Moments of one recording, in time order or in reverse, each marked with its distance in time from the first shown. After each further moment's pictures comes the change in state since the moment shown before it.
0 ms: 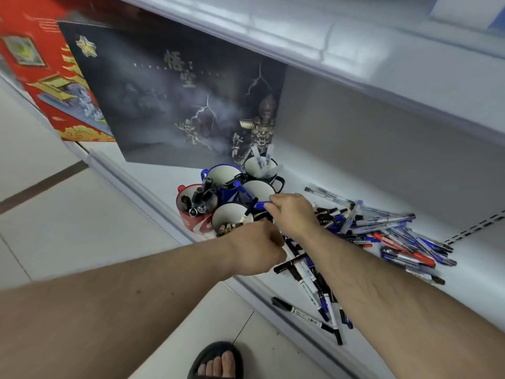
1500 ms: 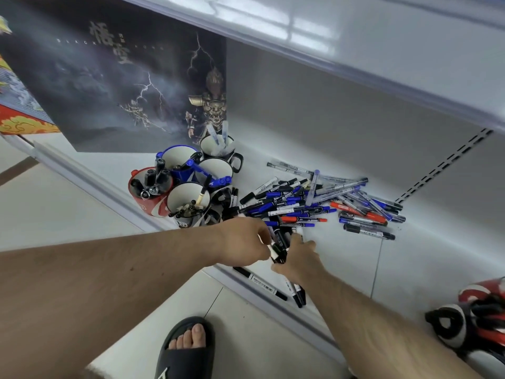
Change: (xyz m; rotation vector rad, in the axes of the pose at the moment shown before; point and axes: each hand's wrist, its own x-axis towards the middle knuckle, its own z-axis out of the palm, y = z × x) left_hand 0.009 0.037 0.054 0.172 -0.170 0.015; right_hand -0.151 0.088 0.023 -0.012 -0.372 0.717
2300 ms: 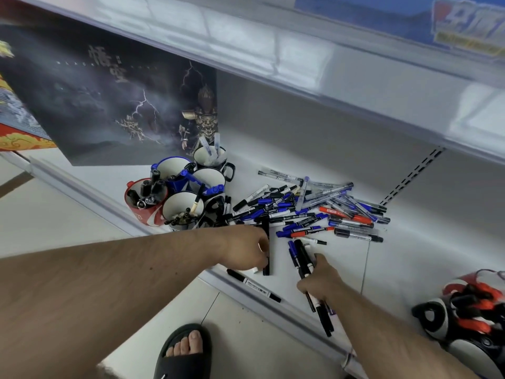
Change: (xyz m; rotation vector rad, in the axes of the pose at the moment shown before) left_hand -0.002 0.015 0.002 0.236 -0.078 0.047; right_hand -0.034 0.052 -0.025 0.420 -0.102 0.214
